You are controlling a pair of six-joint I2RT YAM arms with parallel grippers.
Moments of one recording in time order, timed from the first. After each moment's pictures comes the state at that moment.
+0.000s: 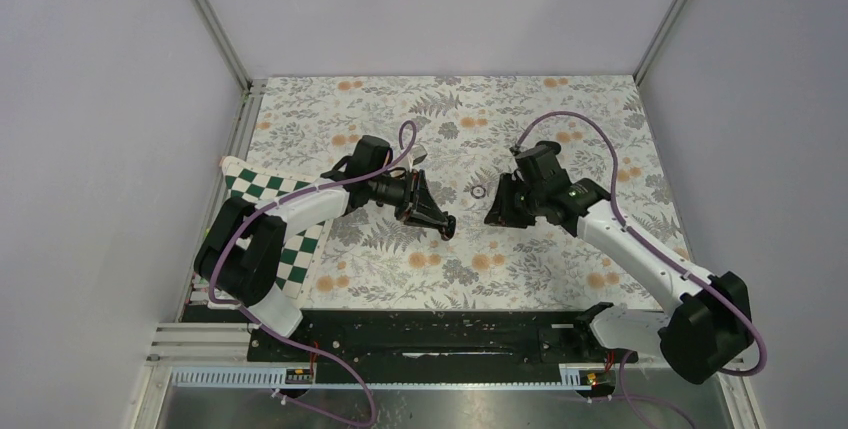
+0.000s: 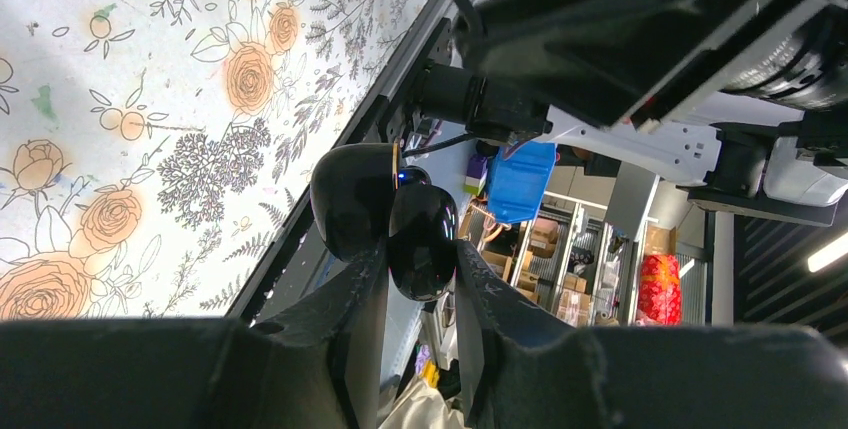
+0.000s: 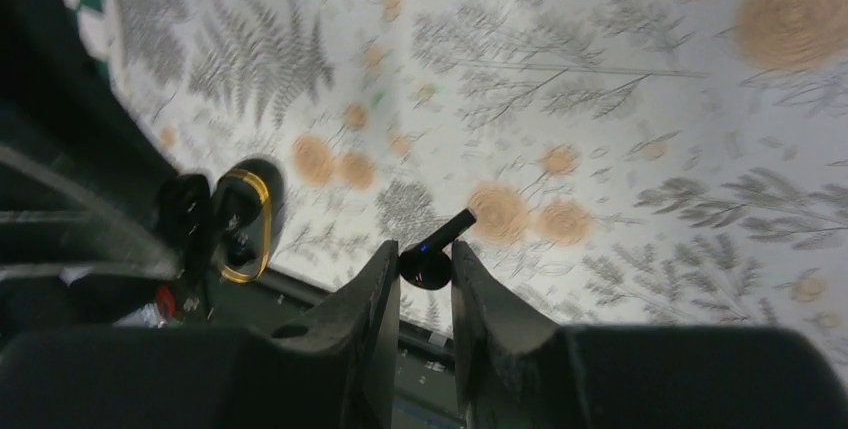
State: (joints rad) left arm -0.51 1.61 0.92 -0.04 1.04 -0.85; right arm 0.54 1.23 0.92 -0.62 -0.10 0.63
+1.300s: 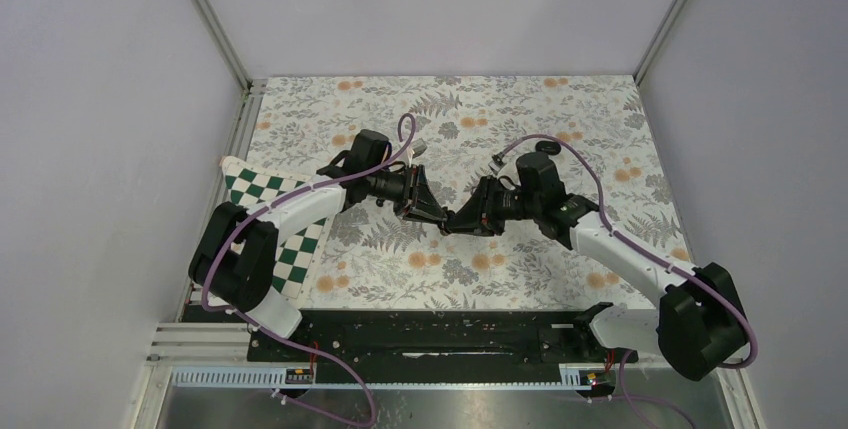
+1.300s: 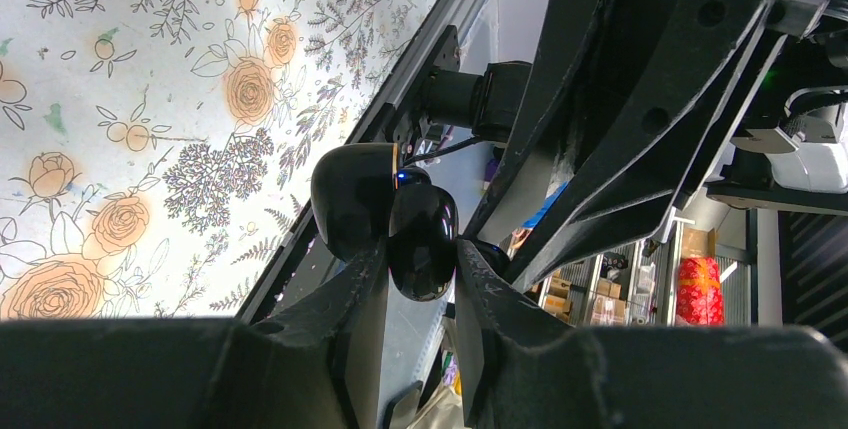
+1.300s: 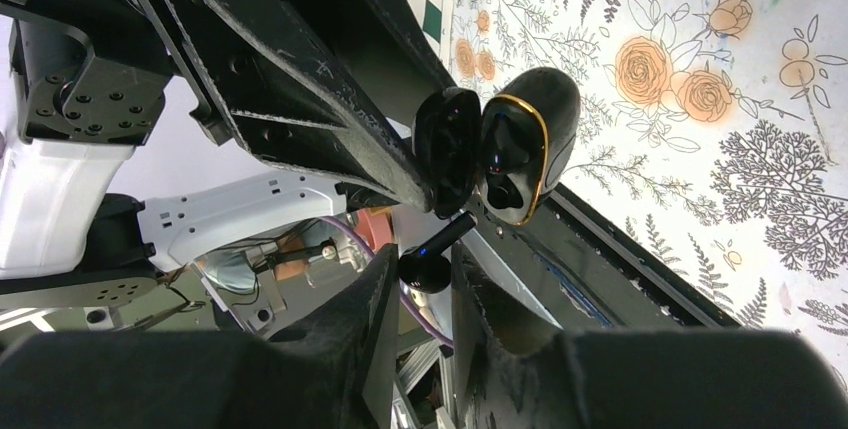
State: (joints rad) left arm -0.51 1.57 0.97 -0.13 1.01 -0.77; right arm 0.54 1.22 0.74 -0.13 -0.72 1.09
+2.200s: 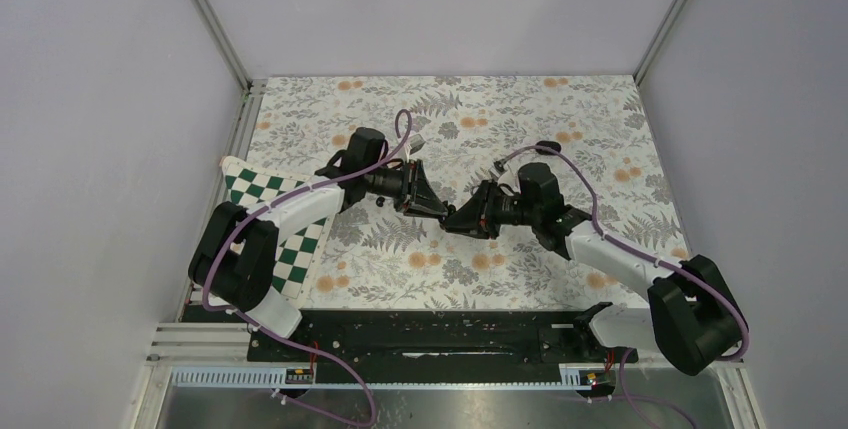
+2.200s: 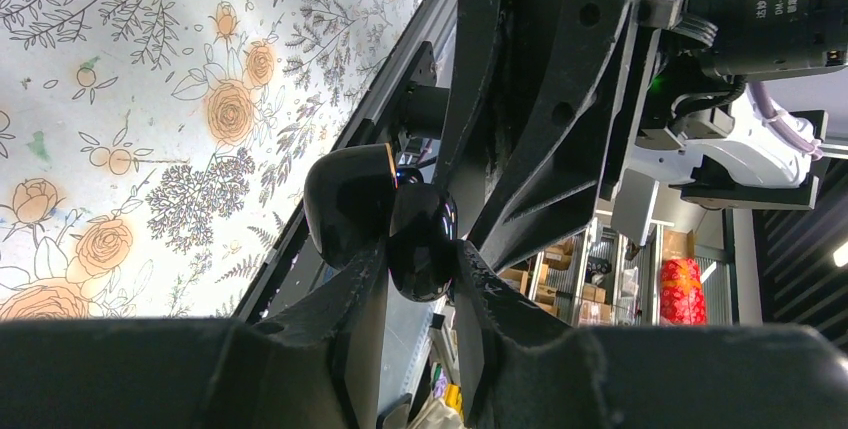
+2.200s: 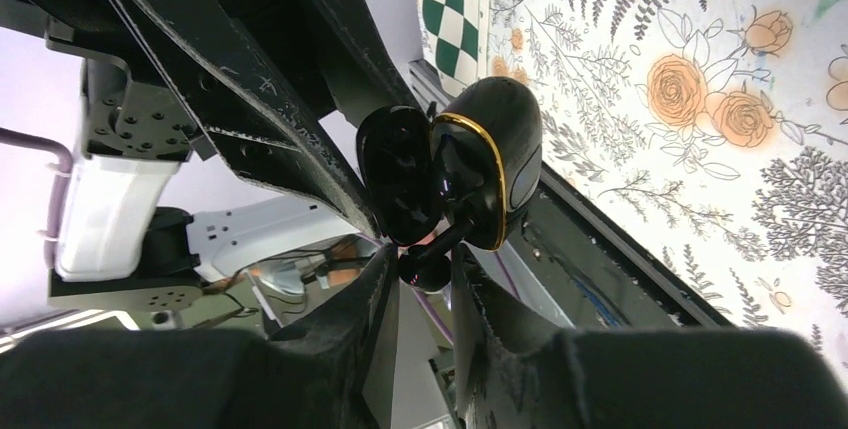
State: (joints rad) left arm -0.50 1.57 0.95 -0.03 1.04 -0.85; right arm 0.54 1.26 0.62 0.15 -0.73 1.25
